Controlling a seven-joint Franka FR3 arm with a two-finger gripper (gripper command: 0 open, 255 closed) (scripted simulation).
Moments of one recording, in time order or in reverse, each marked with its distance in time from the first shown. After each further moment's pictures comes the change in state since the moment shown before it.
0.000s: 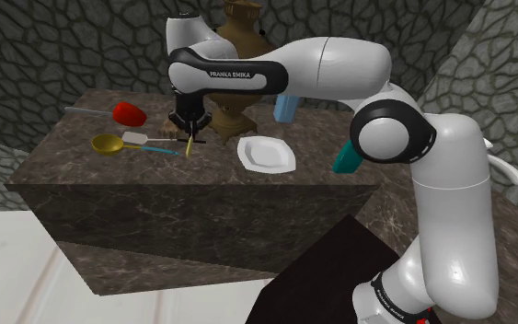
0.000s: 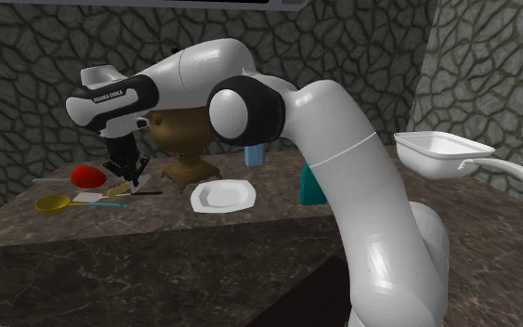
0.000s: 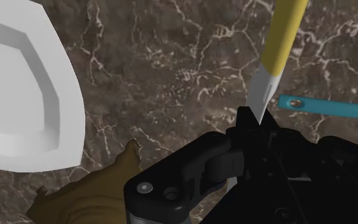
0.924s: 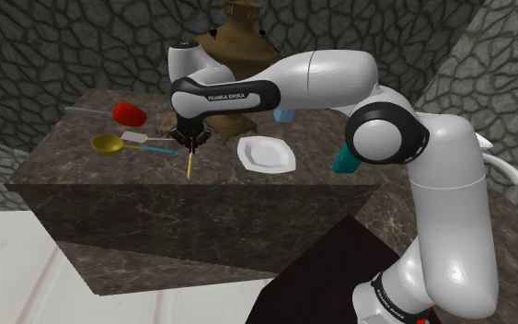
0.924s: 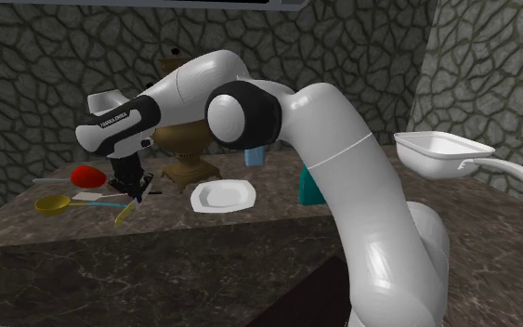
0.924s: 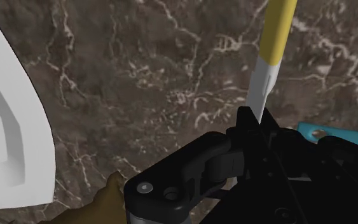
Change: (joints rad) arm -0.005 0.028 -0.004 -0.108 -0.008 0.135 0.014
